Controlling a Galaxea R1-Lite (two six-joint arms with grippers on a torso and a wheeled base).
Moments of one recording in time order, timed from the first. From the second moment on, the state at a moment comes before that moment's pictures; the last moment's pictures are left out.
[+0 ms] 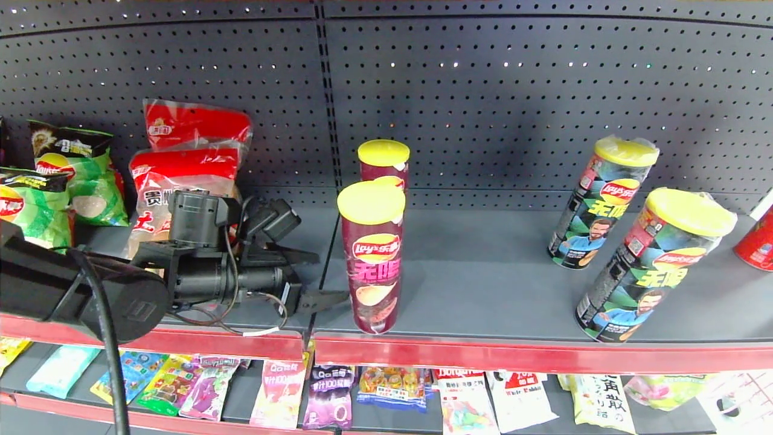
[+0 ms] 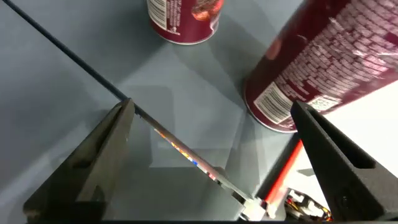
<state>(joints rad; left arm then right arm) -0.31 1.85 -0.80 -0.51 -0.59 0.27 0.23 0.48 -0.41 0.06 0.01 -0.04</state>
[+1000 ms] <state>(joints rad) -0.31 1.91 -0.87 -0.51 -0.59 0.27 0.23 0.49 -0.41 0.06 0.01 -0.04</state>
